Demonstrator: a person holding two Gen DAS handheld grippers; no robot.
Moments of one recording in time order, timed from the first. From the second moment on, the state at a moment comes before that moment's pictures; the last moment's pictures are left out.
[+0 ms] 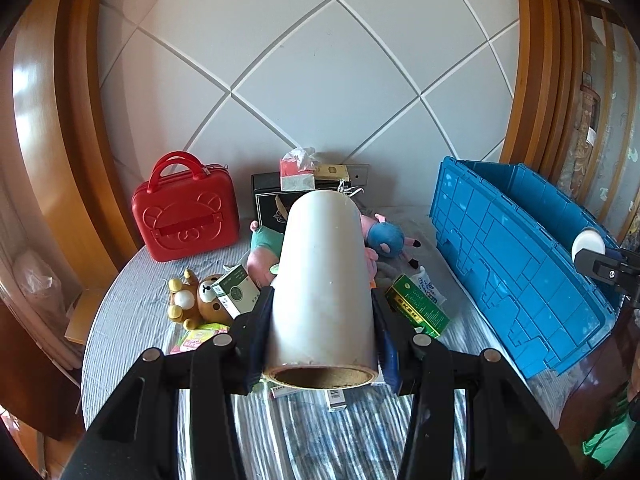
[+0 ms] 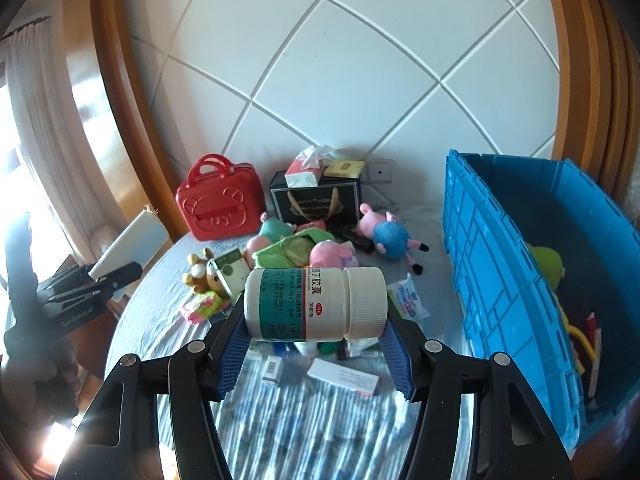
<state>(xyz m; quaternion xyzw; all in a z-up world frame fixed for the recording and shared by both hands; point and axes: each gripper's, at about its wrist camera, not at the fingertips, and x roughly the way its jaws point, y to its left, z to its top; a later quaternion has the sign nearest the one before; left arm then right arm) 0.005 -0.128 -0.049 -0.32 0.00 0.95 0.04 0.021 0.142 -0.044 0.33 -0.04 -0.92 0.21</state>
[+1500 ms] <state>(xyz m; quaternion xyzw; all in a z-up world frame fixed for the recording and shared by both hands) -0.104 0.185 -0.003 -0.29 0.08 0.94 0.15 -0.058 0.408 -0.030 0.28 -0.11 -0.94 0.15</state>
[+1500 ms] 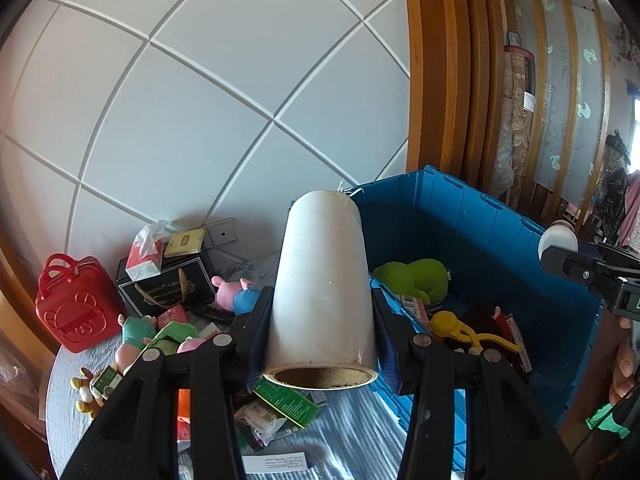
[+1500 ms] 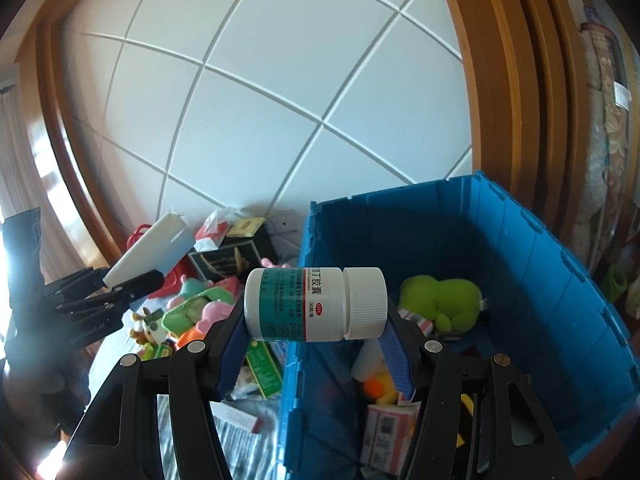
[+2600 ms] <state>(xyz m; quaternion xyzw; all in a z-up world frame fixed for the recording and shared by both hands) -0.154 0.342 -0.009 -0.29 0.13 0.91 0.28 -0.065 0.519 -0.057 0.30 -0.16 -0.94 0.04</state>
